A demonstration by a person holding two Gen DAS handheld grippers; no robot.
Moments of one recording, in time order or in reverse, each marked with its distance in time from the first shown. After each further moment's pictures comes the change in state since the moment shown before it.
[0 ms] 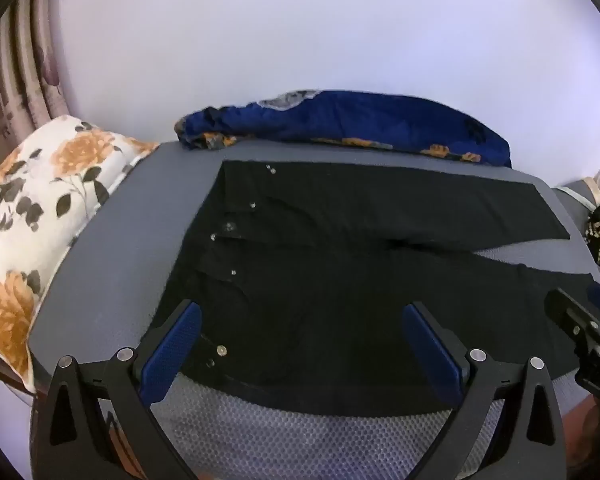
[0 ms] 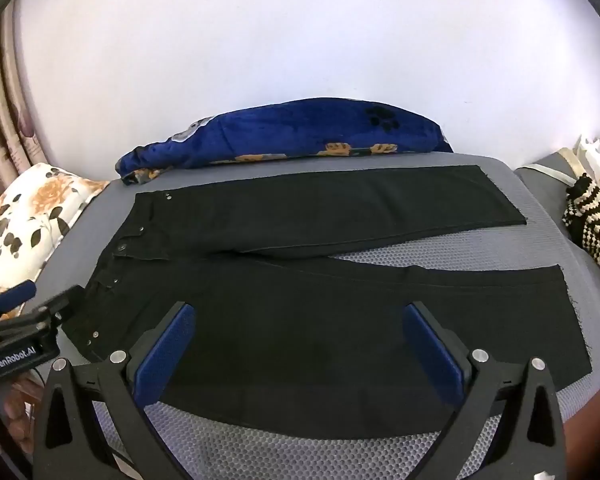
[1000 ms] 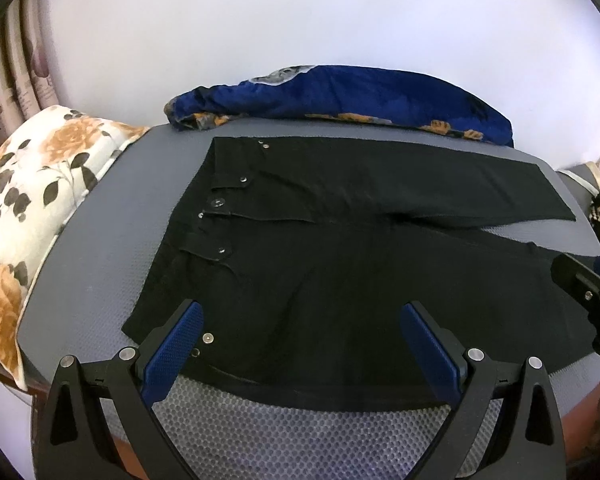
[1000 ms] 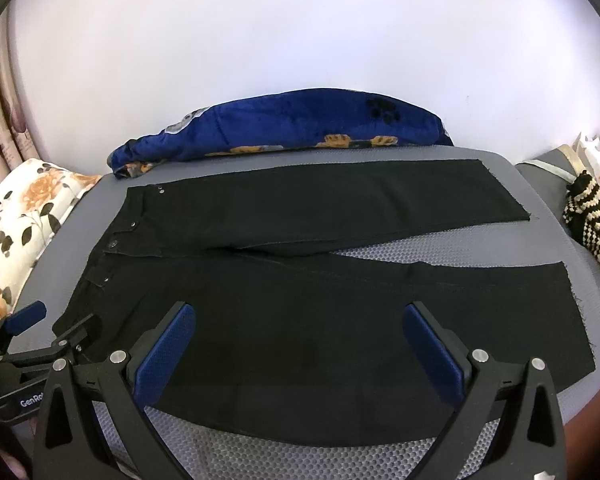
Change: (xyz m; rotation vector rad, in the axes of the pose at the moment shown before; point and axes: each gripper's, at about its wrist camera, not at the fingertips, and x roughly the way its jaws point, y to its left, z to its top) left arm 0.035 -0.001 -0.015 0.023 0.083 -0.017; right arm 0.020 0.007 -0.005 0.000 0.039 -0.032
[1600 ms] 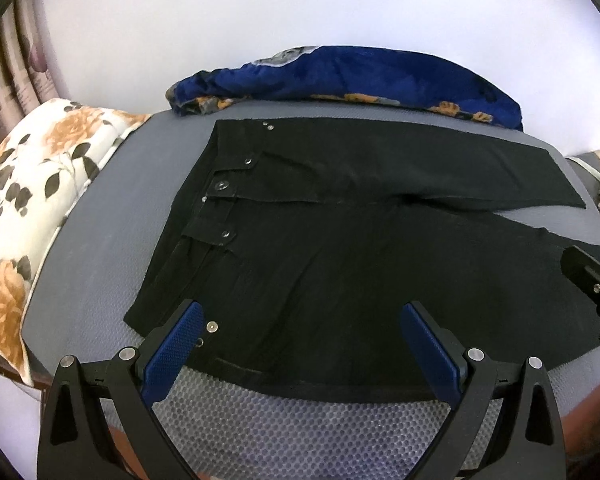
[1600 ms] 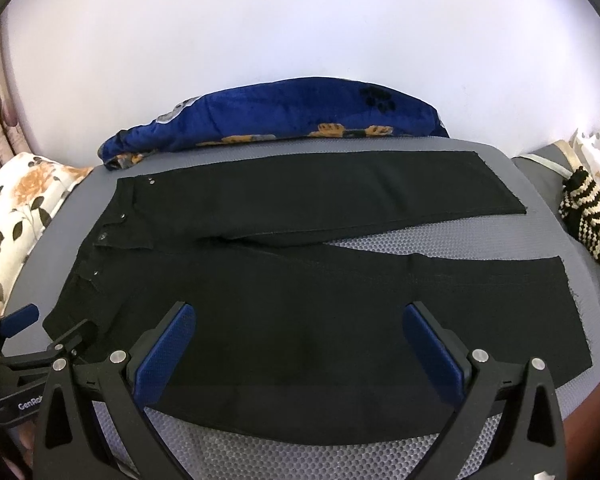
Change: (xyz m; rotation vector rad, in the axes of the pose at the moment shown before) left arm 0.012 0.000 -0.005 0.006 0.055 0.036; right arm 0.010 0.005 -0.003 -0.007 0.032 -0.031
